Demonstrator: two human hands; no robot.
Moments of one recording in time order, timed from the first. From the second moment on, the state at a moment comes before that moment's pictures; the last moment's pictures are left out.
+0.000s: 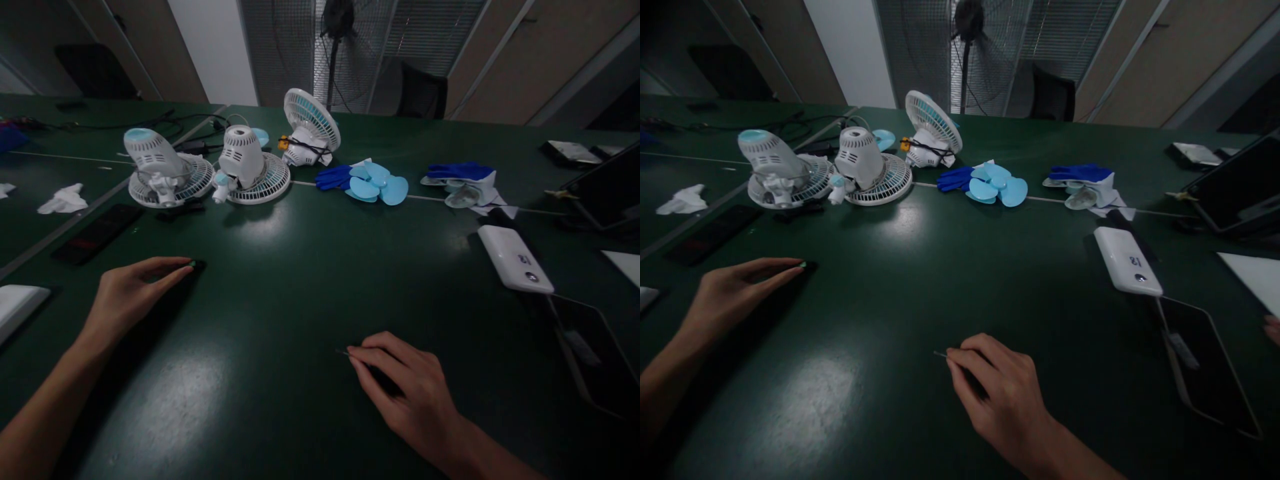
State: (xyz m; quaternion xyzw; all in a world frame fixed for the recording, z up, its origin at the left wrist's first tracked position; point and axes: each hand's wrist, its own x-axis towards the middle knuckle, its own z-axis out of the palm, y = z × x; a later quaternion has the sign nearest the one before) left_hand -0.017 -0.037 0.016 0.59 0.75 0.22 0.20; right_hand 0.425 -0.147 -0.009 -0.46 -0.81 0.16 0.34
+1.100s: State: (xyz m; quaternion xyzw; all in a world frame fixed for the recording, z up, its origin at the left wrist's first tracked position) left_hand 0.175 -0.088 -0.009 0.82 0.32 0.25 0.40; right_hand 0.422 -0.149 -0.014 -0.45 -0.82 0.13 0.34
